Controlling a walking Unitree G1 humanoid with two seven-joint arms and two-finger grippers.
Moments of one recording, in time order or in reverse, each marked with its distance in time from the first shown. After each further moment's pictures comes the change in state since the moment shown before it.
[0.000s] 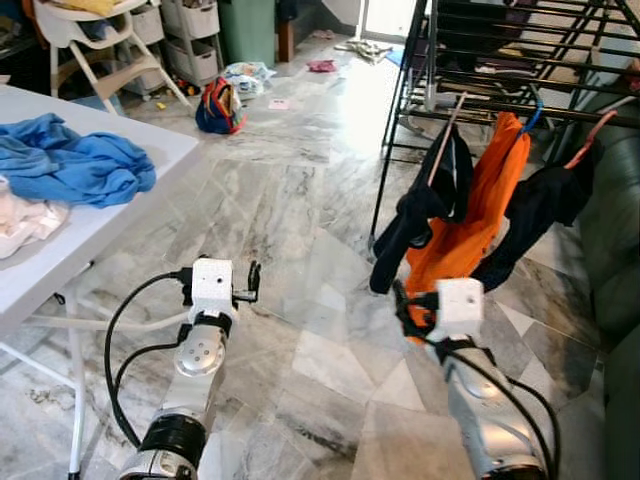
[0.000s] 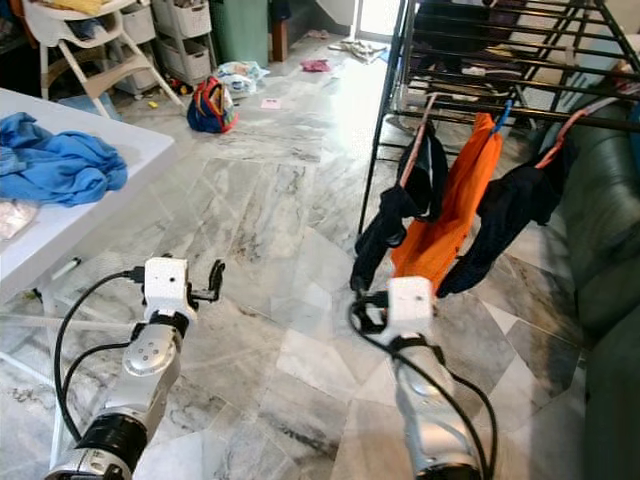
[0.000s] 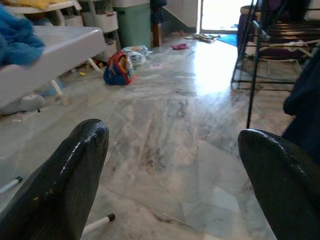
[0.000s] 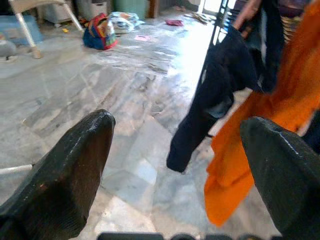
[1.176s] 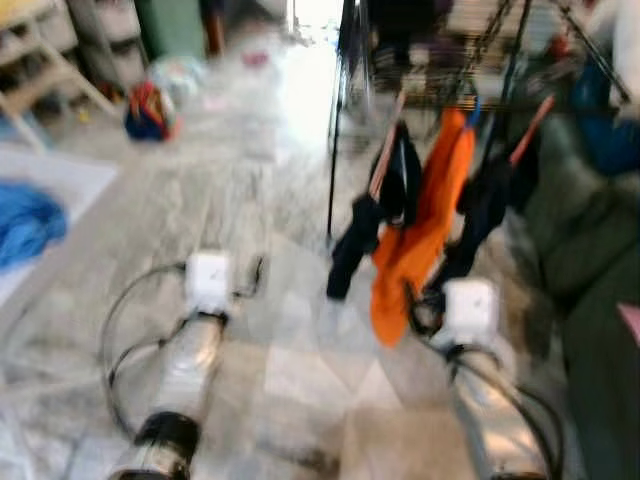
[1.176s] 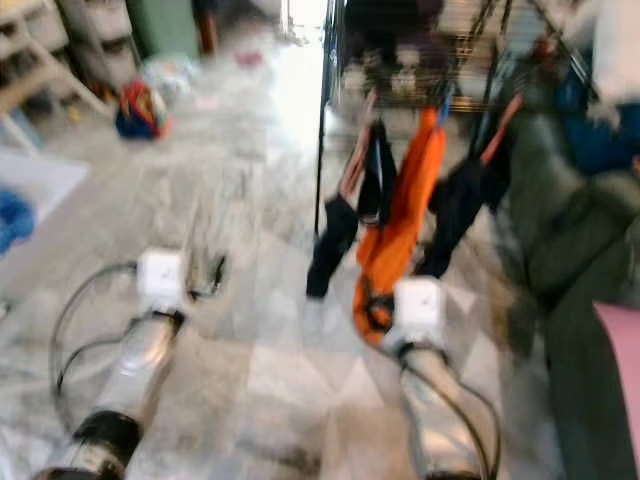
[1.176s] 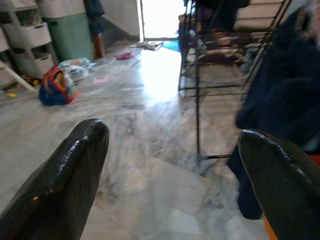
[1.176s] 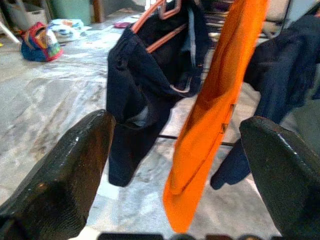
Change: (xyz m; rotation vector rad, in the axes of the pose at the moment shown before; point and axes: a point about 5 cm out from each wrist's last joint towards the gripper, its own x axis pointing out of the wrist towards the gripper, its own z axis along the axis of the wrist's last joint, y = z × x) left arm 0.003 0.000 0.006 -0.030 -0.053 -0.090; right arm -0.005 -0.009 -0.001 0.010 -0.053 -0.054
